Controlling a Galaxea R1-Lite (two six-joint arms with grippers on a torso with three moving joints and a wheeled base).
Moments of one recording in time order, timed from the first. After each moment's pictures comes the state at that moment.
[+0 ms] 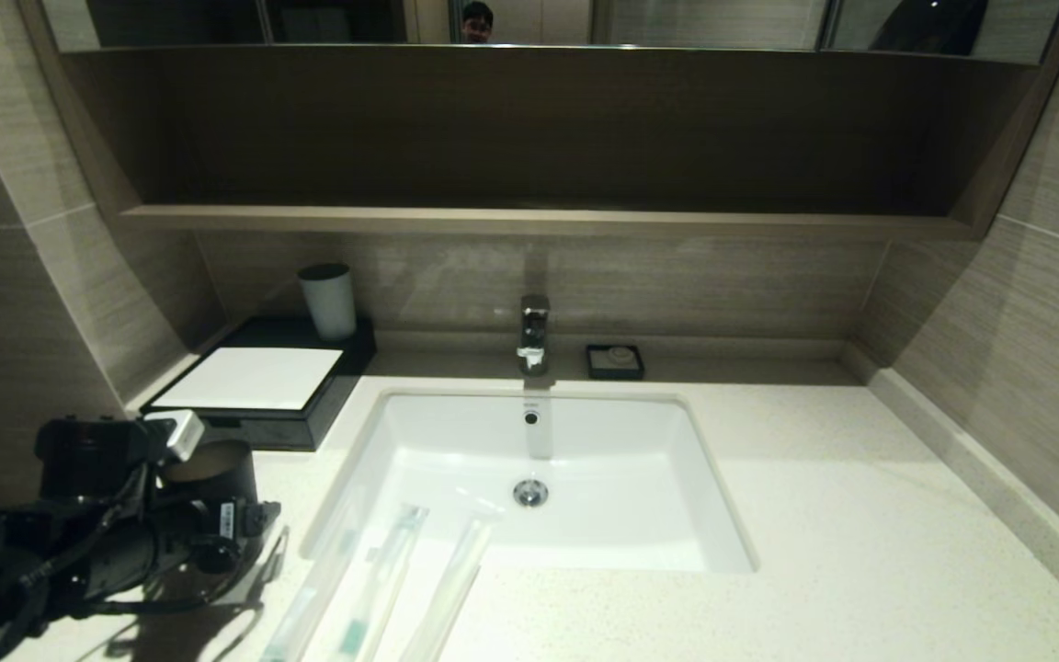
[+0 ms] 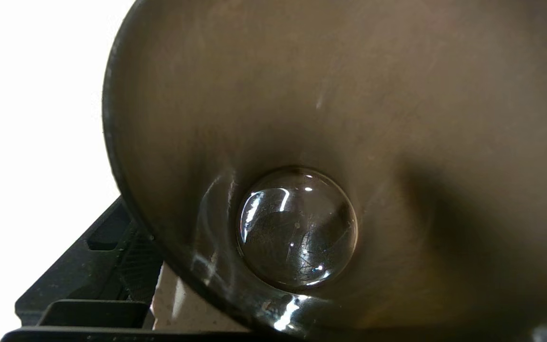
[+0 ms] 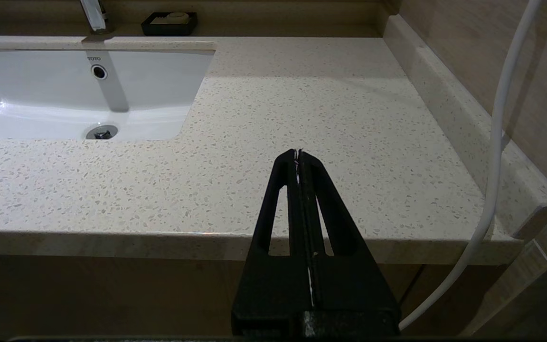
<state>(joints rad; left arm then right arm) -0.01 1.73 -0.41 -0.64 0.07 -0.08 0.00 0.00 0.00 0.00 0.00 0.00</state>
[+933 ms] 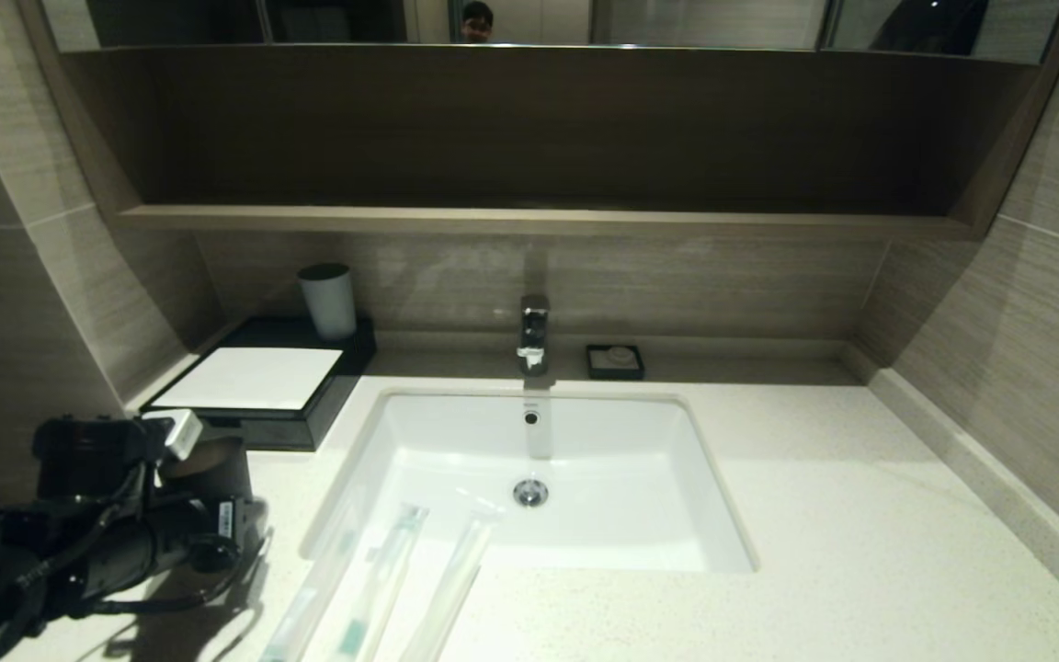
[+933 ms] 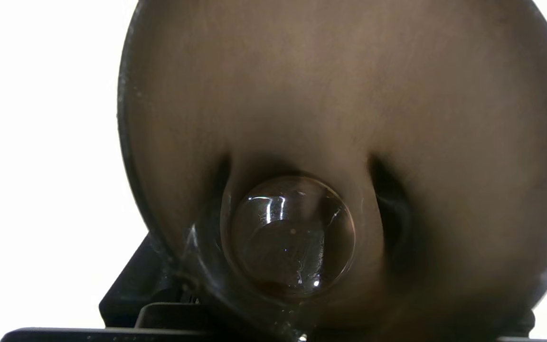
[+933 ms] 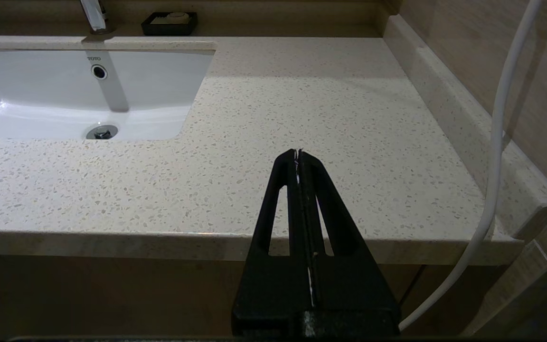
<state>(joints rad) -0.01 1.72 -0.41 -0.64 0.07 -0.08 0.00 0.00 0.00 0.00 0.00 0.00</state>
